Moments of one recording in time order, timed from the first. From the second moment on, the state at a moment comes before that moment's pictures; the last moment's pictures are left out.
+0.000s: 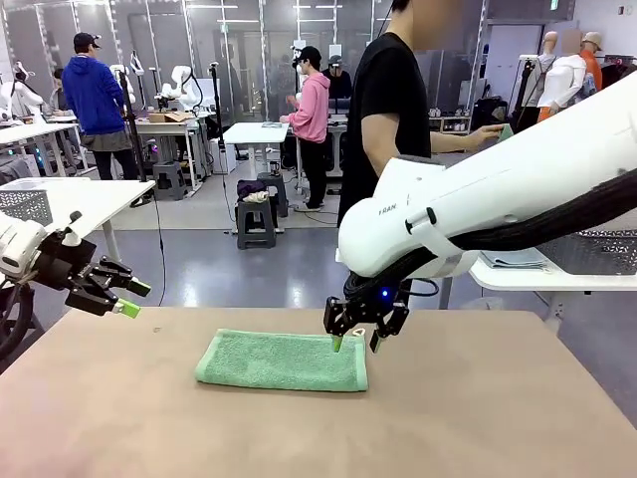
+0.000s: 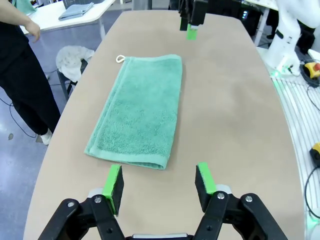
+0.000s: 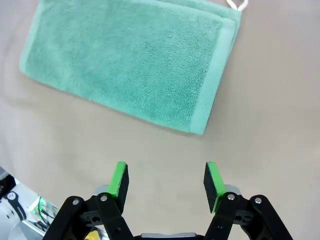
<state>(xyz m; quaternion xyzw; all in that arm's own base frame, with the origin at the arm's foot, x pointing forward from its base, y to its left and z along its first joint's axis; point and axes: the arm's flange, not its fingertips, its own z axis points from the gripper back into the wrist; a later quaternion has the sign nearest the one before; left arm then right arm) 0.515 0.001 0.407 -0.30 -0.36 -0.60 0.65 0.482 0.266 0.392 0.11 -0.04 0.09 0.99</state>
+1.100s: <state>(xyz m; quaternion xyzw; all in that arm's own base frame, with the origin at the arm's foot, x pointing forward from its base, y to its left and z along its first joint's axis) 0.514 0.001 0.407 -0.30 -0.36 -0.60 0.65 0.552 0.251 0.310 0.08 -0.09 -0.04 0.99</state>
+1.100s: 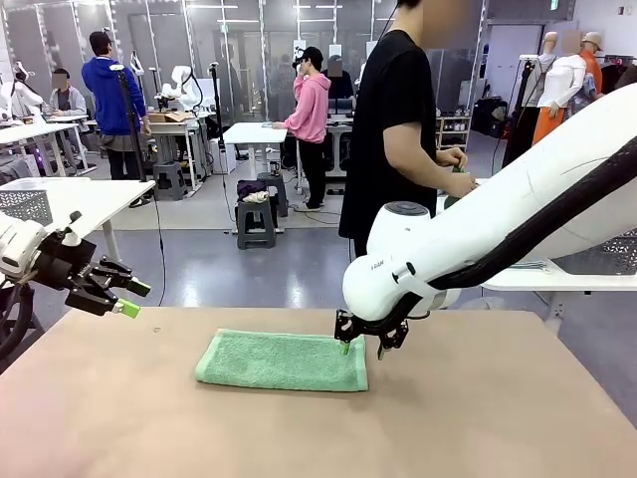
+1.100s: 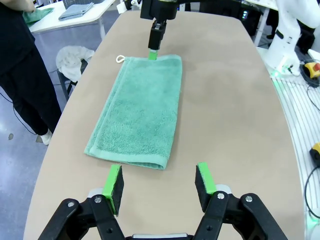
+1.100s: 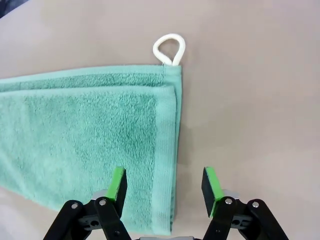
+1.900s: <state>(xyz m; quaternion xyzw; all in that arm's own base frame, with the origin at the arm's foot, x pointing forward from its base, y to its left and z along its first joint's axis) 0.514 0.001 0.407 -0.30 -0.36 -0.60 0.65 0.557 0.257 0.304 0.08 -0.09 -0.05 0.99</state>
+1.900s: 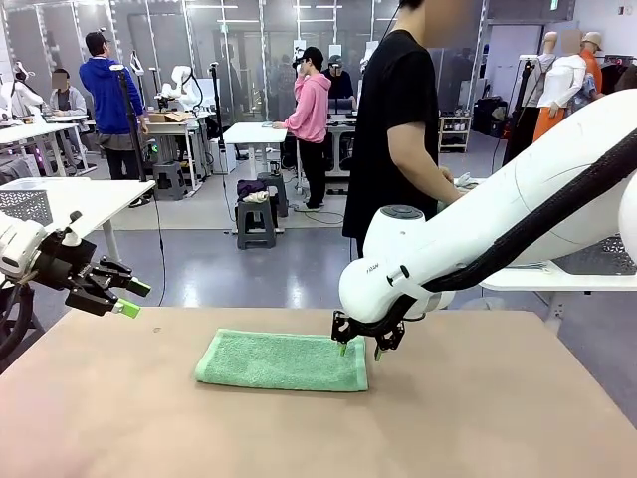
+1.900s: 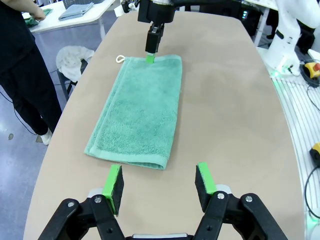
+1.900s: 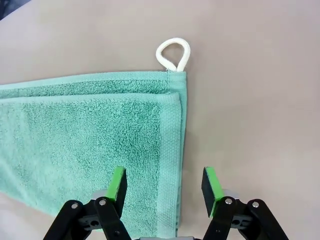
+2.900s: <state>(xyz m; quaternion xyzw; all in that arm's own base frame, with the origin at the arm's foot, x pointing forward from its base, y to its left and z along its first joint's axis) 0.514 0.001 0.407 -0.30 -0.36 -0.60 0.65 0.560 0.276 0.293 0.05 -0.07 -0.06 0.99</state>
